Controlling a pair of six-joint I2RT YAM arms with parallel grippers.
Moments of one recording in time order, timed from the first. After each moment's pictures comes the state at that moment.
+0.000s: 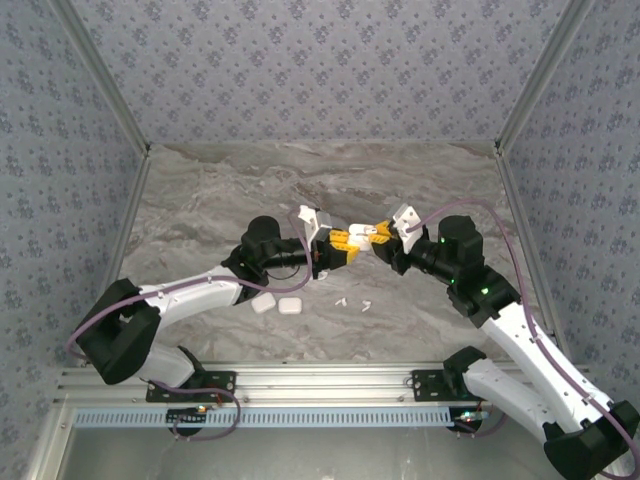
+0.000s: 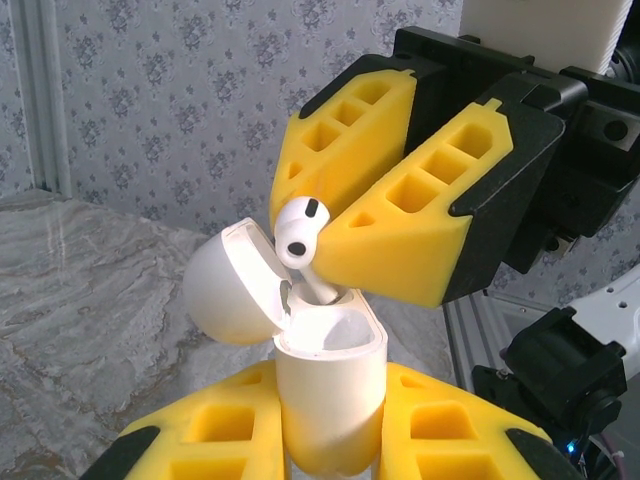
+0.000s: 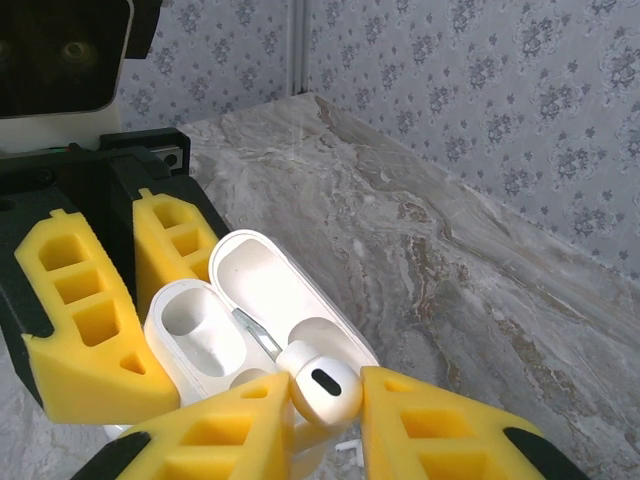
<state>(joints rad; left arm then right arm) -0.81 1.42 0.74 0.70 0.65 -0.23 0.51 0.80 0.78 -0.27 -0.35 -0.21</state>
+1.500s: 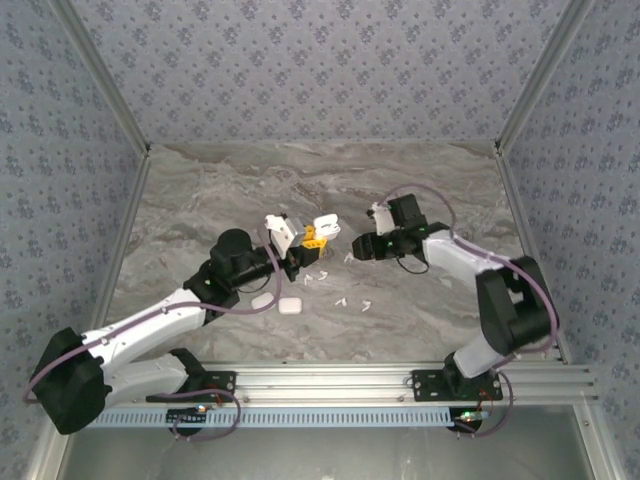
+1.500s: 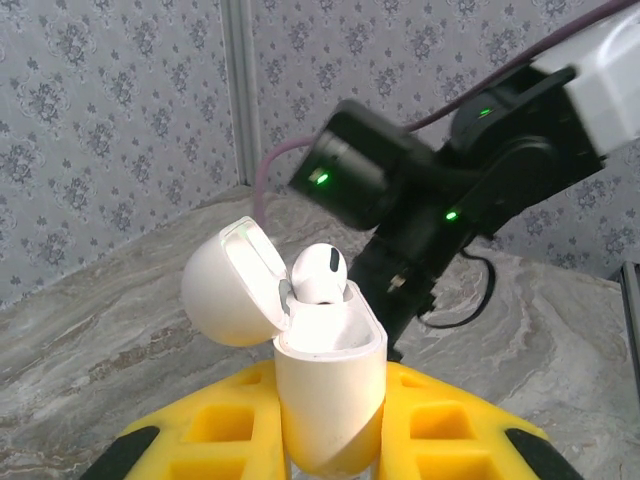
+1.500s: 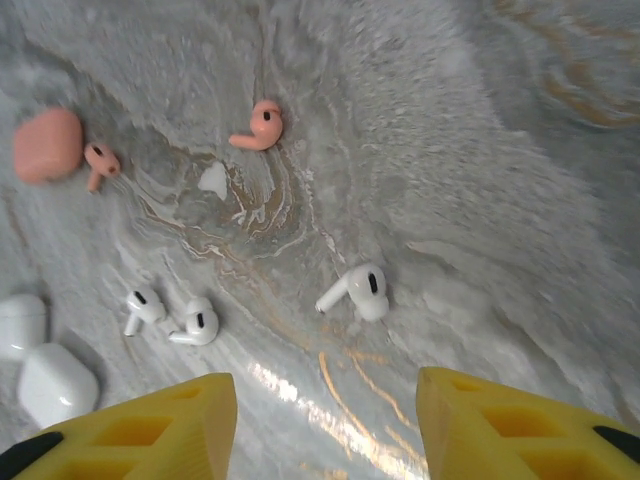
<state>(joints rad) -0.79 1.08 0.63 0.39 0.30 0.00 0.39 1.60 0.92 -0.30 -0.43 0.18</state>
